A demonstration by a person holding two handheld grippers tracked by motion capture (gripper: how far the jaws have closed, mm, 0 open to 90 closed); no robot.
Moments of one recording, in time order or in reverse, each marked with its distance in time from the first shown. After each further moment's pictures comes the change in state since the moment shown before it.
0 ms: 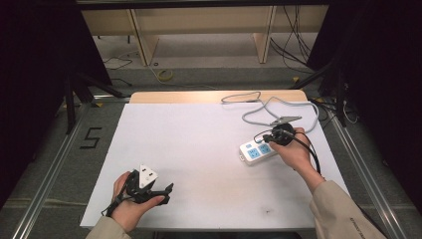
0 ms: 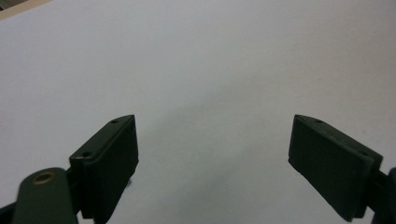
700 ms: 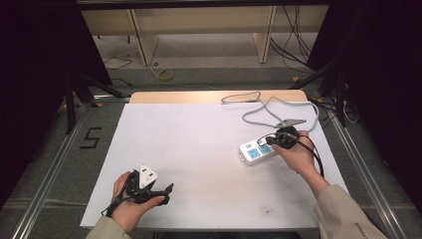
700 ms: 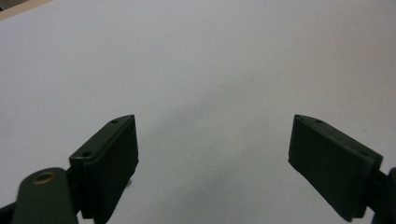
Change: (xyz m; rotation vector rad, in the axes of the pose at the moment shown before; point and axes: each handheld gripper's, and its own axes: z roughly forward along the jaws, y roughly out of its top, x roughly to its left) left arm 0.000 0.000 0.000 -0.001 0.001 0.000; right arm -0.001 -0.011 -0.009 -0.016 -0.003 0.003
